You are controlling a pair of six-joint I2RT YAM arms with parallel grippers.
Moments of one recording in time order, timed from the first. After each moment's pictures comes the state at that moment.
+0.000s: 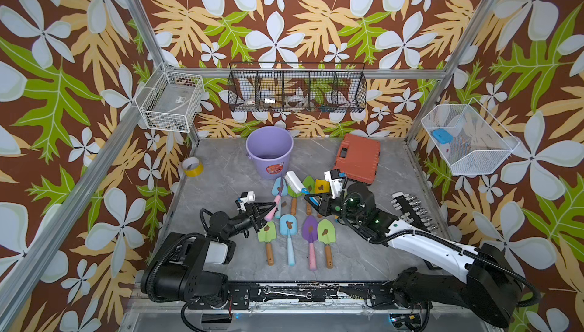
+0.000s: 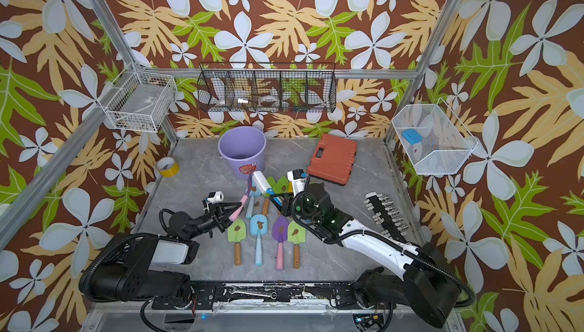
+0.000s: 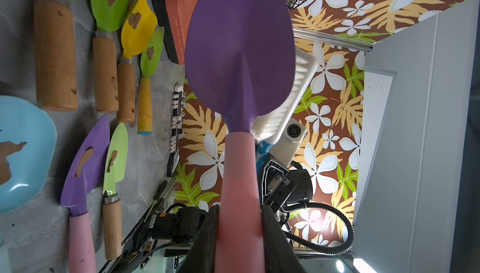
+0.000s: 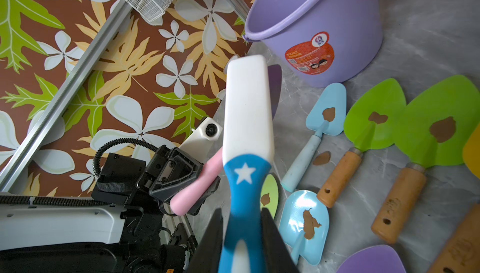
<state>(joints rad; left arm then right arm) -0.16 1.40 0.12 1.43 0.91 -1.85 0.73 1.26 0.71 0.27 -0.30 0.73</state>
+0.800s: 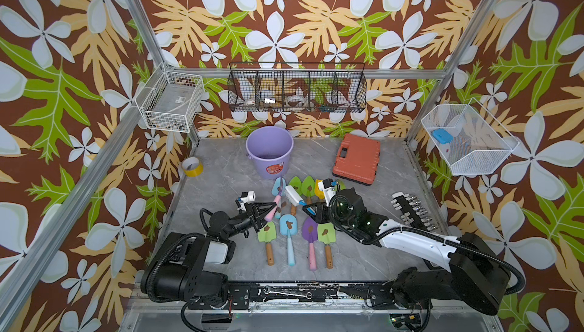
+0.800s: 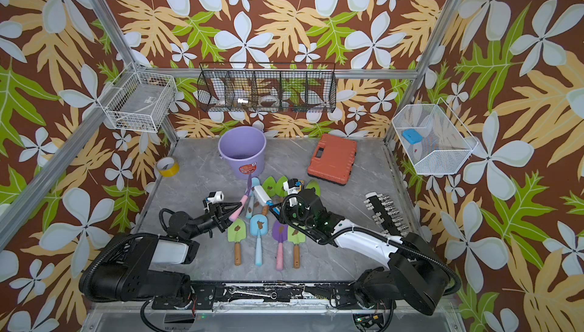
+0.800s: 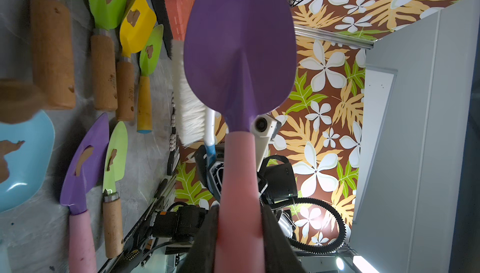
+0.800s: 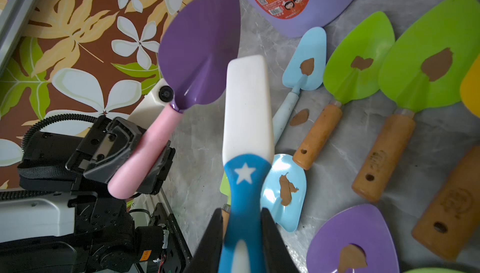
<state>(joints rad) -0.16 1.40 0.12 1.43 0.91 -1.85 0.75 1.33 0.68 0.23 -0.27 0.73</state>
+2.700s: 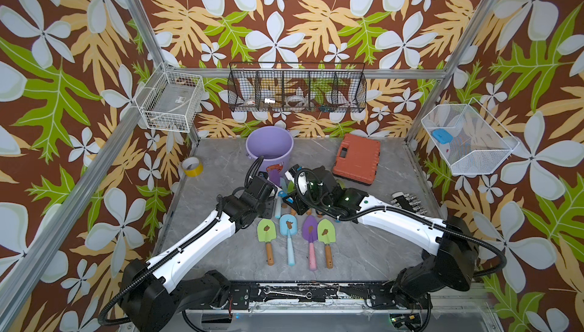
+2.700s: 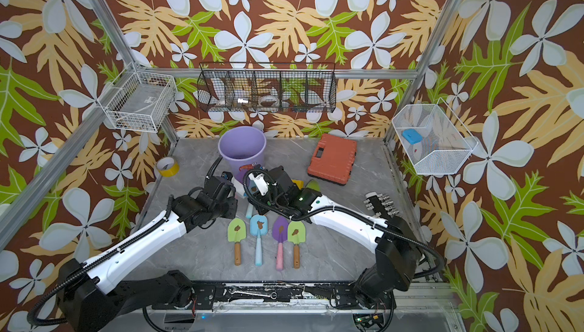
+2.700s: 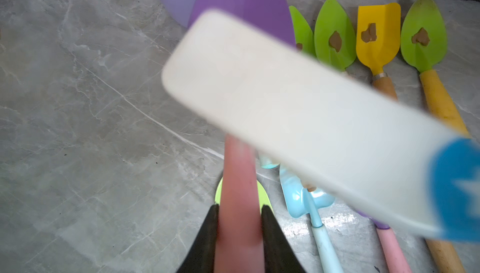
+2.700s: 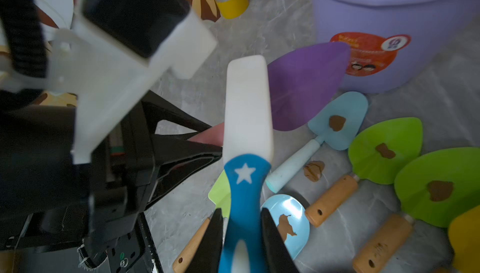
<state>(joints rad) -0.61 1.17 0.96 -0.75 -0.25 -0.37 0.87 1.60 1.23 -0.26 -0.19 0.28</state>
